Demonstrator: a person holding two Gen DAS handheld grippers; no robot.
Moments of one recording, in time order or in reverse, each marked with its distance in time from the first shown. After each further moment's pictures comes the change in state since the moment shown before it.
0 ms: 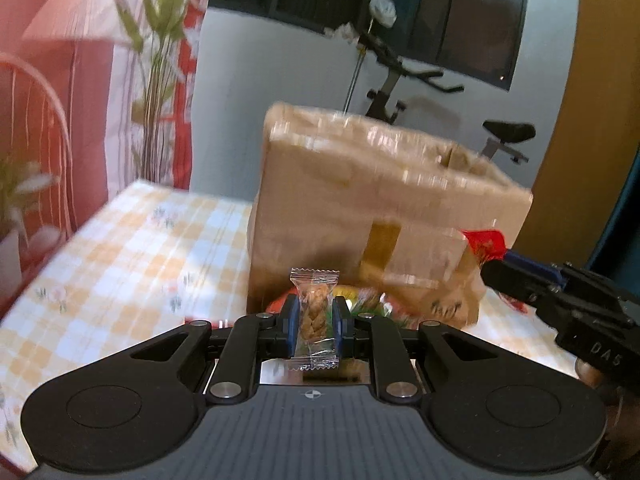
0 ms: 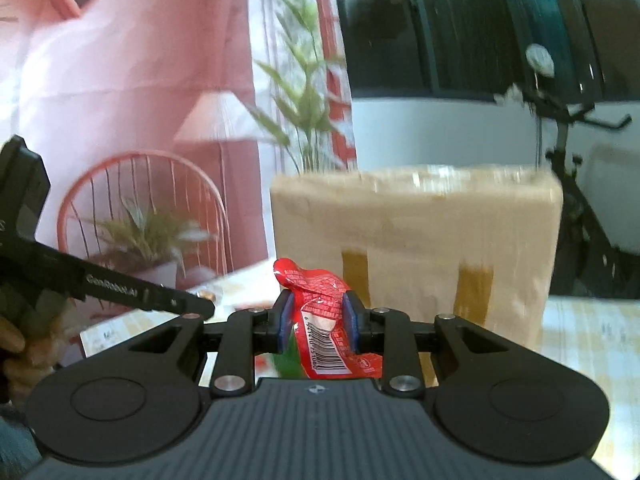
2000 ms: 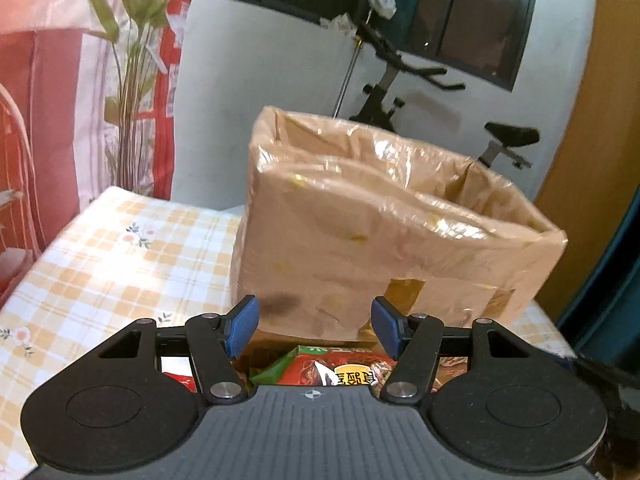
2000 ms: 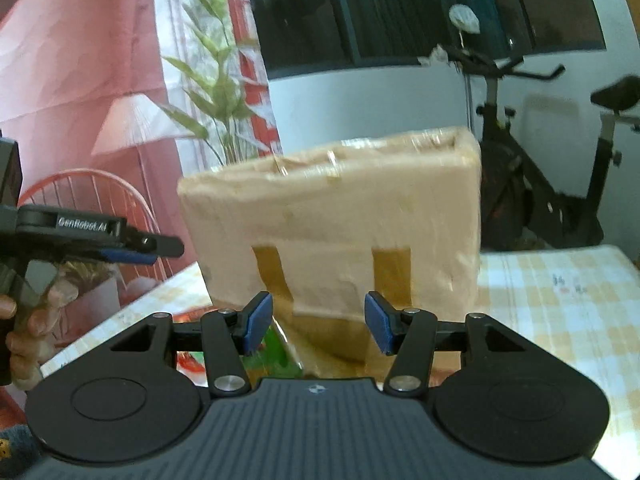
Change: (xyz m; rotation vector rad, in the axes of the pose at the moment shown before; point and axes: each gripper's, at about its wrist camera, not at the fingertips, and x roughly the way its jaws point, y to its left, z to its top) left arm 0.078 0.006 0.040 -0.028 0.057 -0.028; right arm 0.012 -0.029 -0.005 0.199 0.129 -0.199
